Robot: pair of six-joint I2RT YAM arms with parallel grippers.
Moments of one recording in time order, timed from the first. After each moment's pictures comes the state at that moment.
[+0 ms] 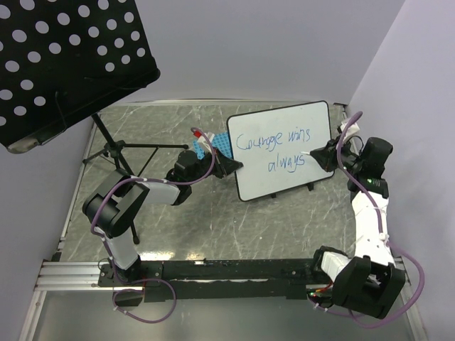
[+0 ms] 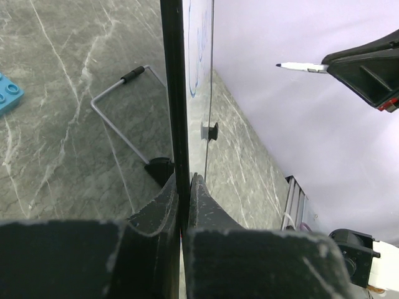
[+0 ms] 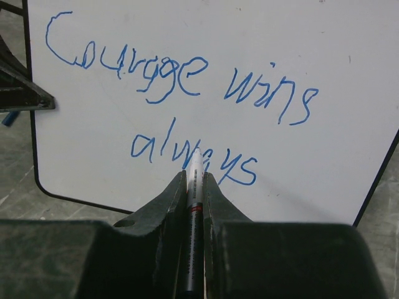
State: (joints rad) left arm -0.63 1.76 0.77 0.97 0.38 -0.78; right arm -0.33 1.02 0.84 -0.22 -0.86 -0.22
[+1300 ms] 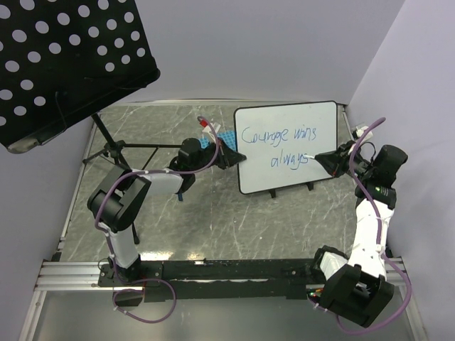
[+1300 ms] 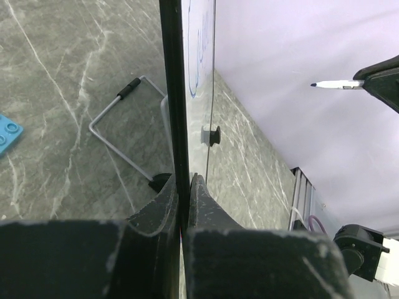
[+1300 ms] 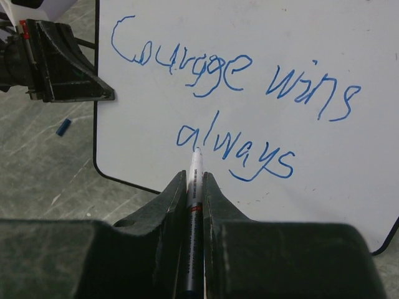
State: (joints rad) left arm -0.60 1.81 0.93 0.85 0.48 -0.71; right arm -0.47 0.94 0.83 -0.27 -1.07 -0.13
